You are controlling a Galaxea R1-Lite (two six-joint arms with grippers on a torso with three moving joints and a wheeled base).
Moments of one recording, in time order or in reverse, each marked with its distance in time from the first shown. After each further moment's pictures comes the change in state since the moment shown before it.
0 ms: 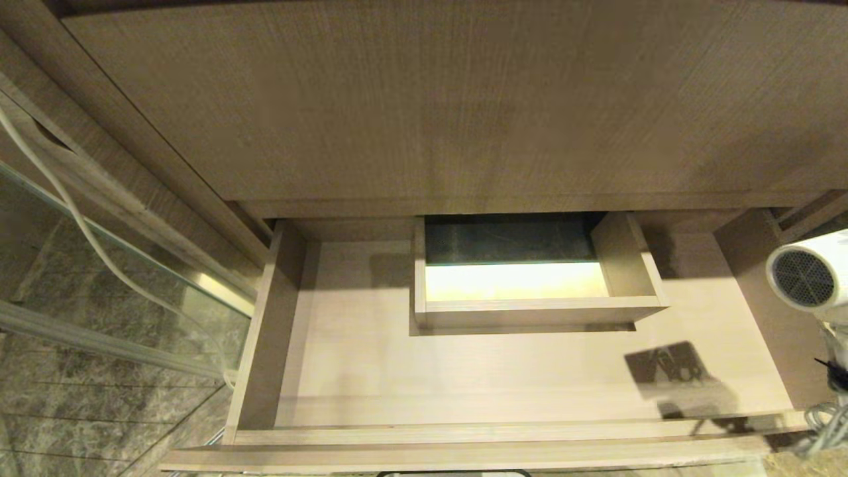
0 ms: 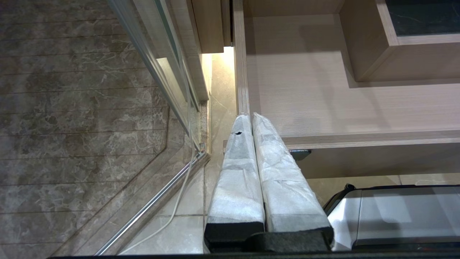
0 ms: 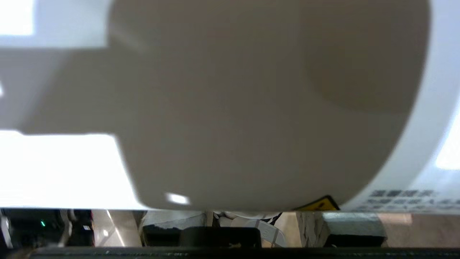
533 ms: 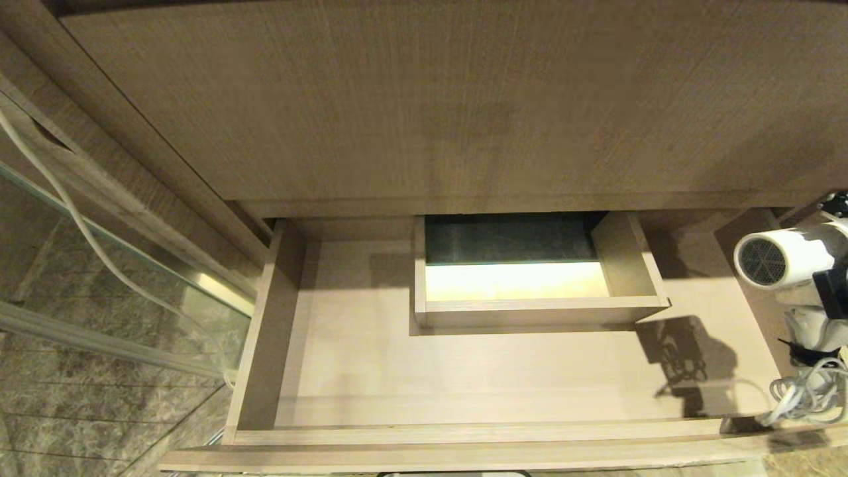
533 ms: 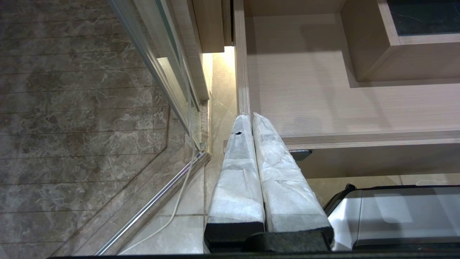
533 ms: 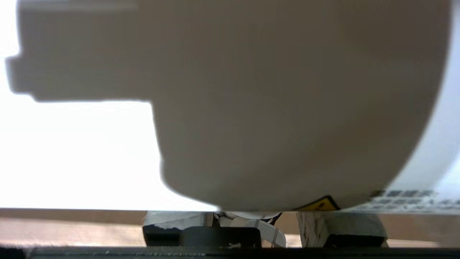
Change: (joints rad) left arm 0.000 0.000 0.000 0.000 0.000 0.000; right arm -0.001 0.254 -0.116 -0.051 -0.006 0.066
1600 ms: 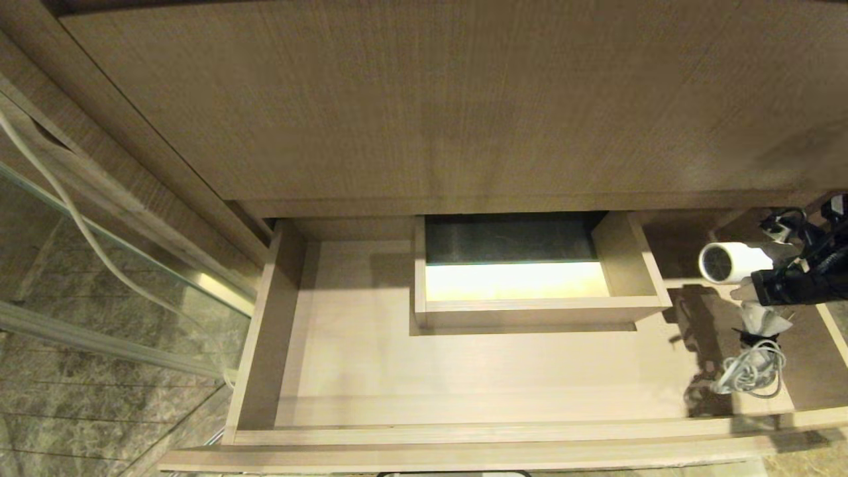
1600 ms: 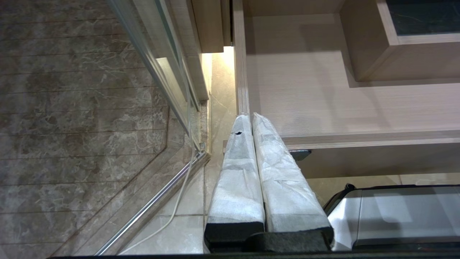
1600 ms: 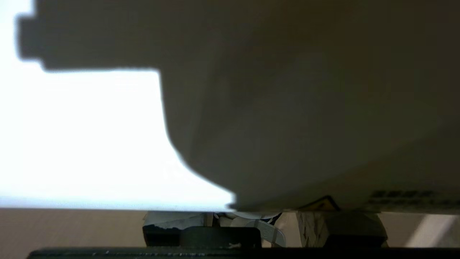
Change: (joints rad) left arm 0.000 0.000 0.000 0.000 0.000 0.000; right arm -0.035 0.472 -0.244 -0.163 0.003 0.047
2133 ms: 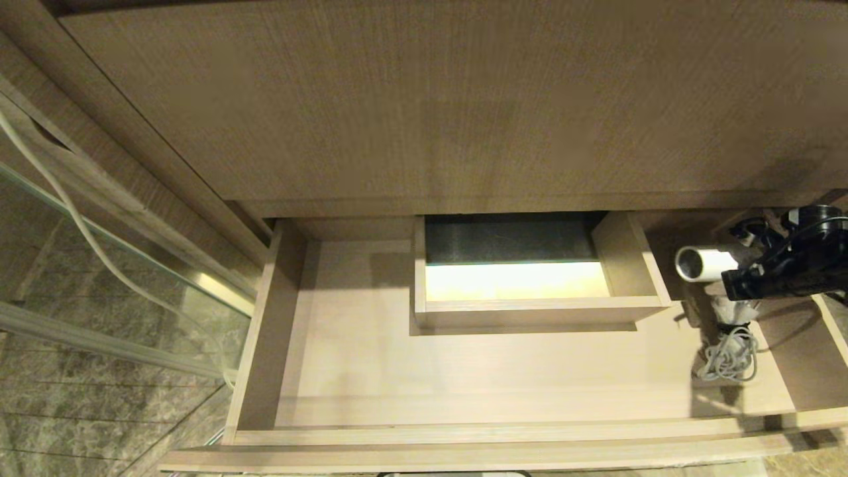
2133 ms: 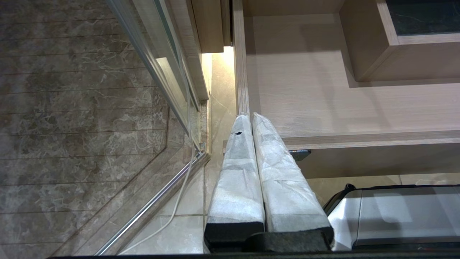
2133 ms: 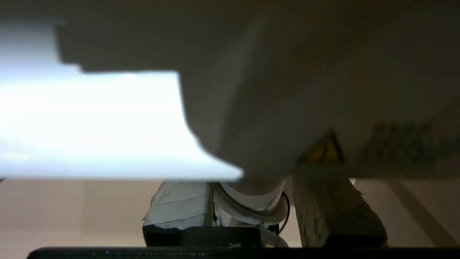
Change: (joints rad) left arm 0.000 0.000 0.000 0.000 0.000 0.000; right arm 0.001 0.274 -0.247 -0.079 0.004 -0.015
